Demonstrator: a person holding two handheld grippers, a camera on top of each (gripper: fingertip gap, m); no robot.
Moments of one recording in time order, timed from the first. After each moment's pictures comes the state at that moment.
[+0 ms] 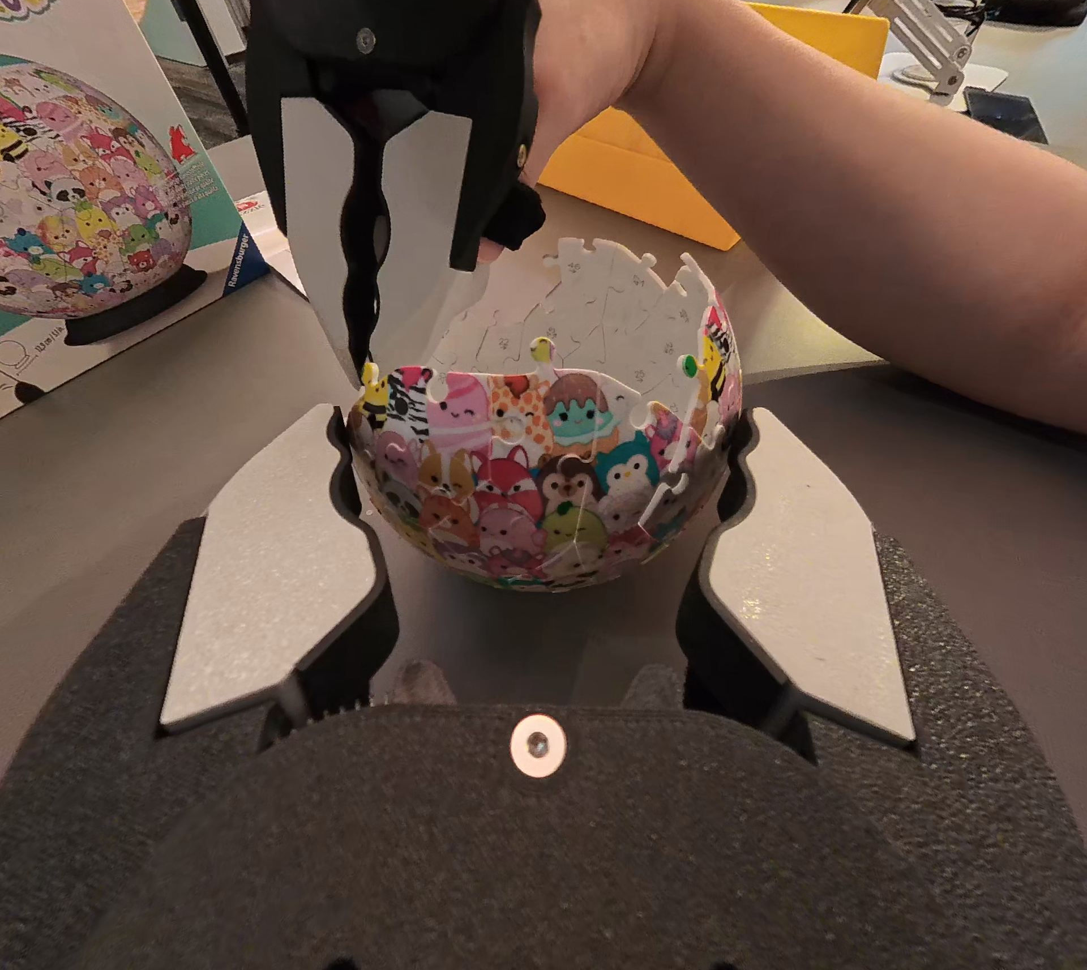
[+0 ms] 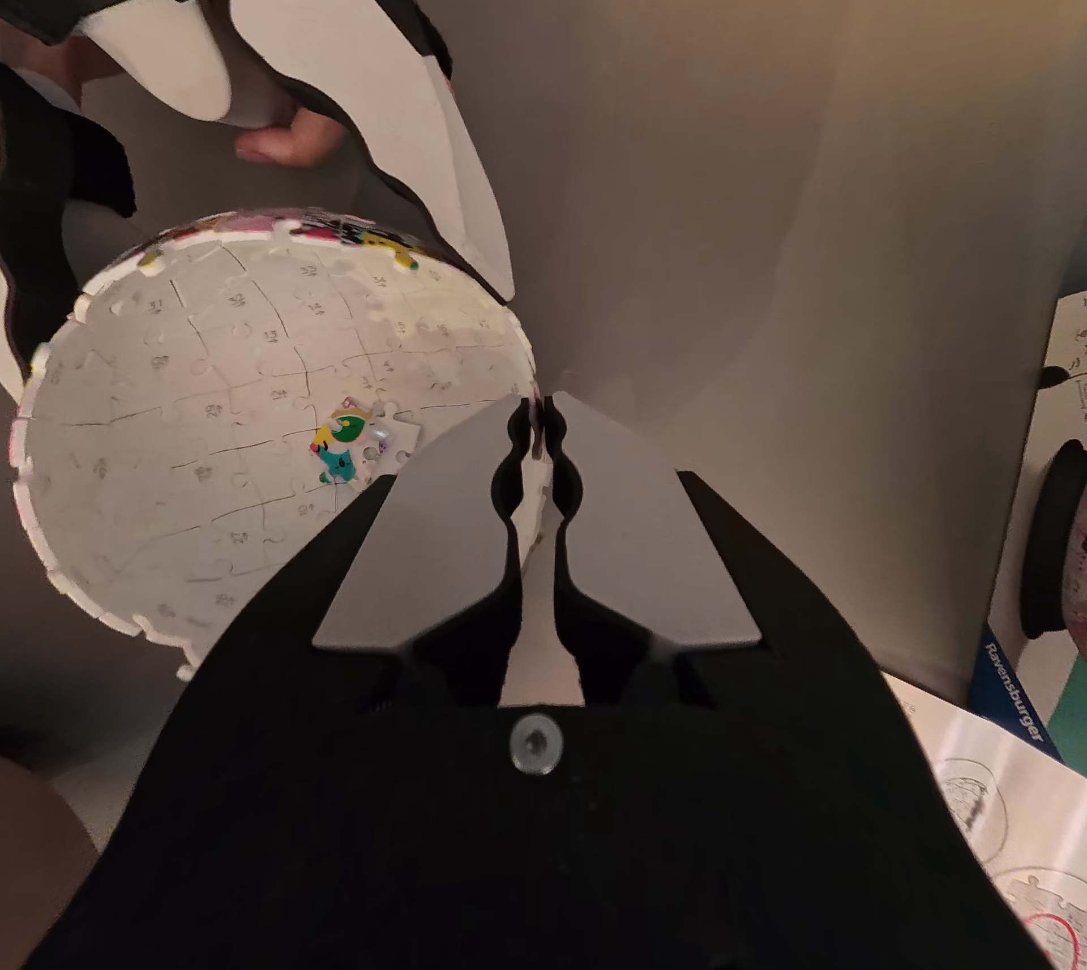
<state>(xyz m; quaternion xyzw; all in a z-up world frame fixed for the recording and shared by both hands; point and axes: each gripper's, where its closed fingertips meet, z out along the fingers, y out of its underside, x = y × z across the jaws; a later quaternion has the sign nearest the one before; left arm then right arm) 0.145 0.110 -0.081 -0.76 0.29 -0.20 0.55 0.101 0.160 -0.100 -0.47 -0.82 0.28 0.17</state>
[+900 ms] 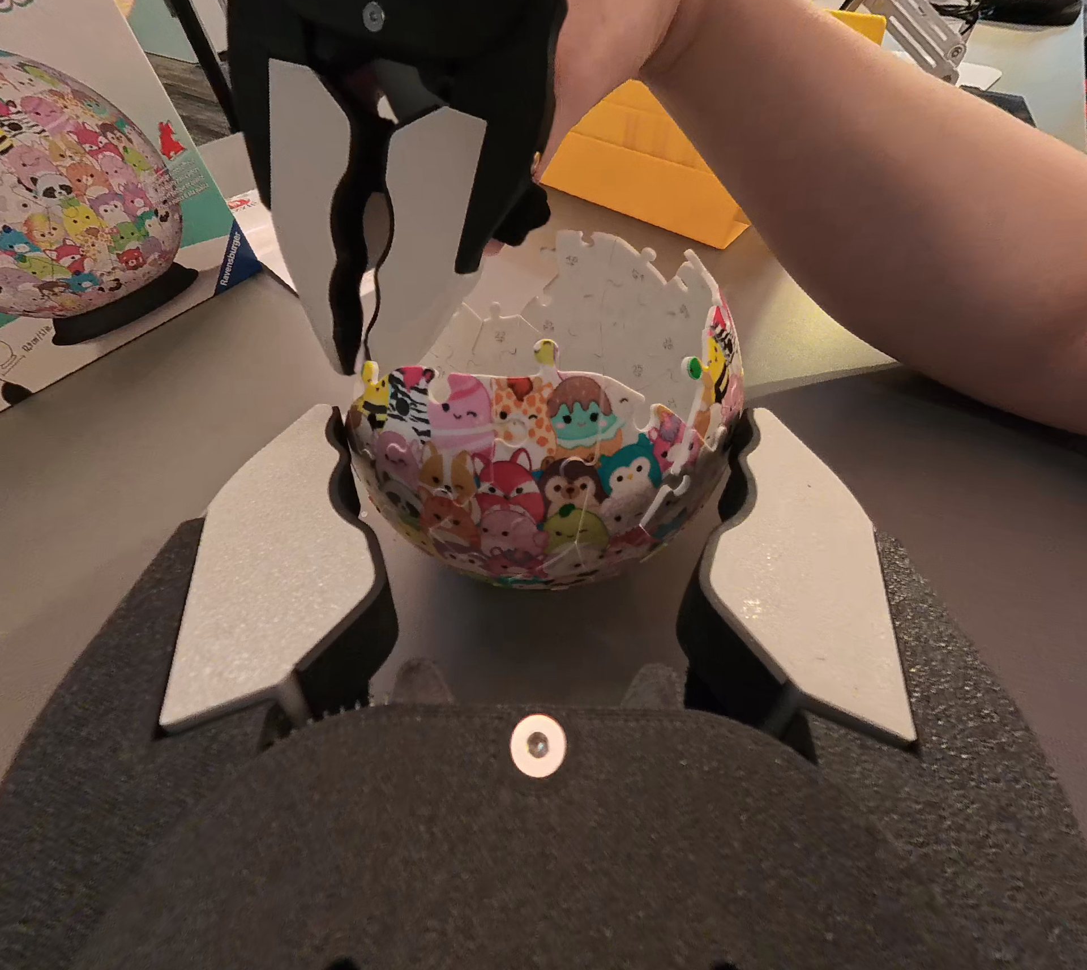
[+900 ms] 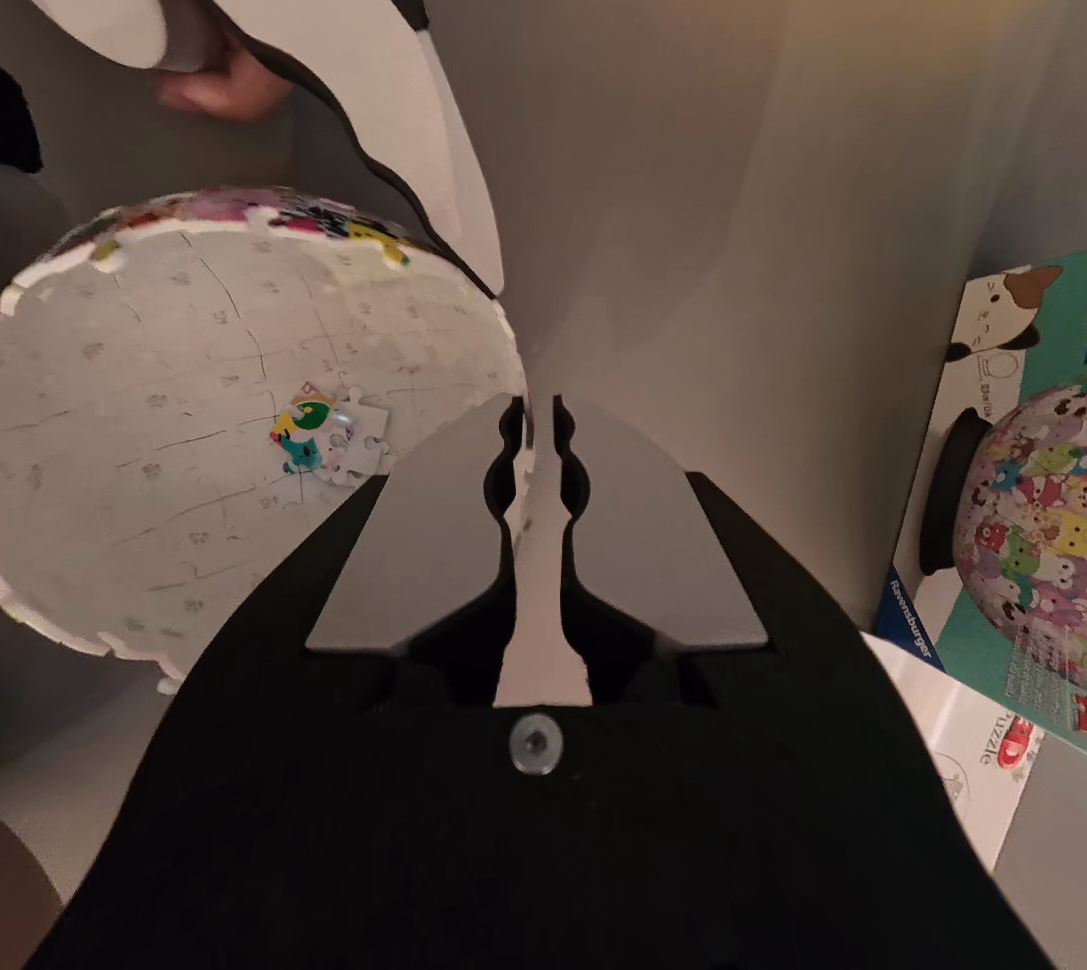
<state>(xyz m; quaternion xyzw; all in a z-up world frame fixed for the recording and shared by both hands) 0.147 0.110 -0.083 -0.76 0.30 -0.20 0.55 0.103 0.168 -0.099 -0.47 -0.84 0.20 0.20</state>
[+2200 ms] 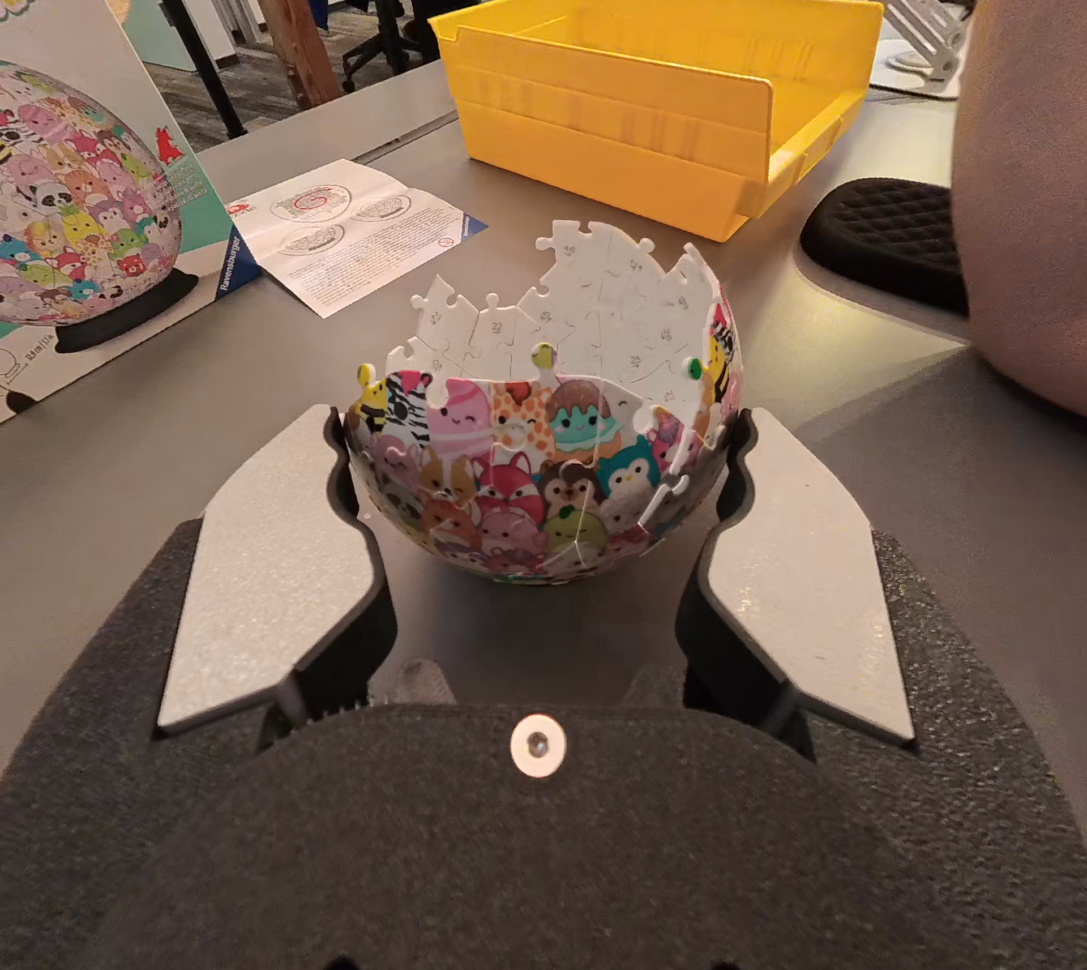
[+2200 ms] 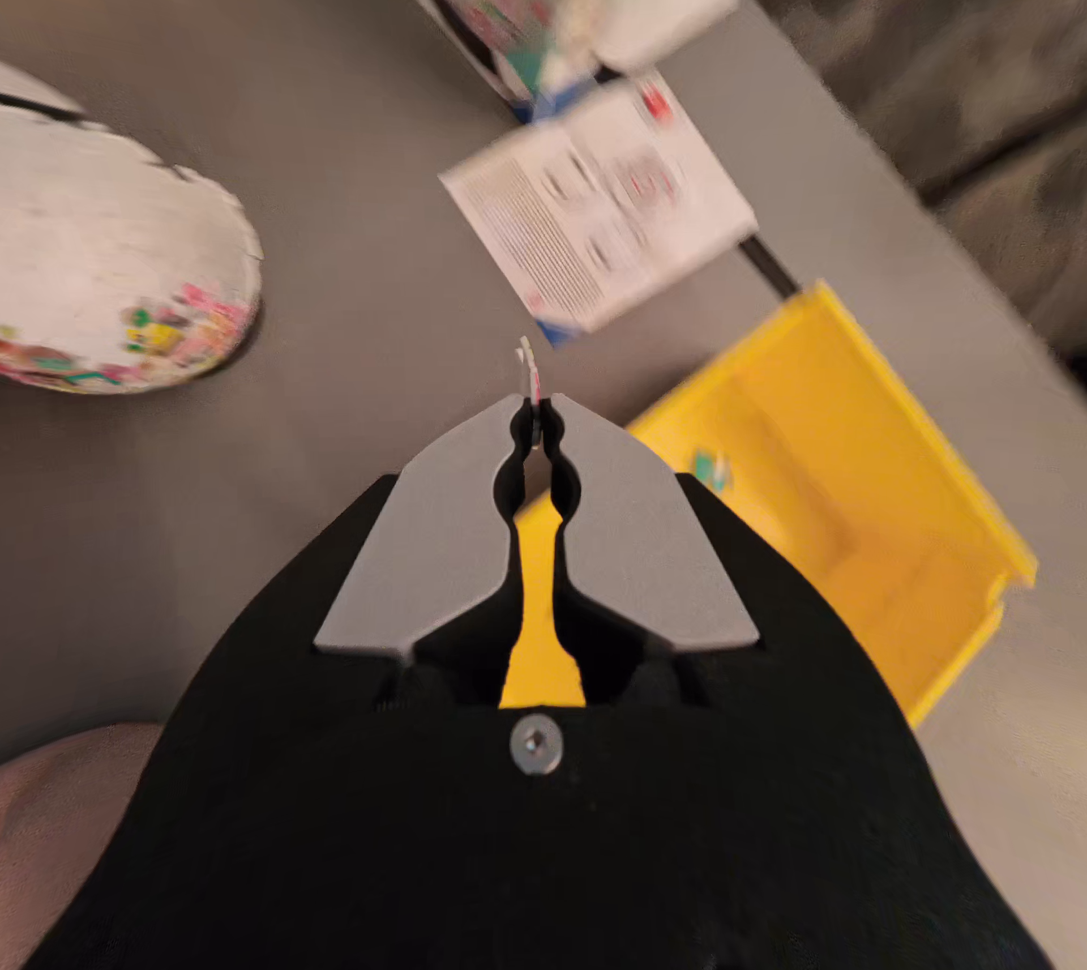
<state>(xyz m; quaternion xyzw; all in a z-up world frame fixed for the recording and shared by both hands) 0.147 0.110 -0.085 -0.75 0.31 -0.19 0.55 0.316 0.254 0.010 -0.79 -0.50 0.10 0.34</state>
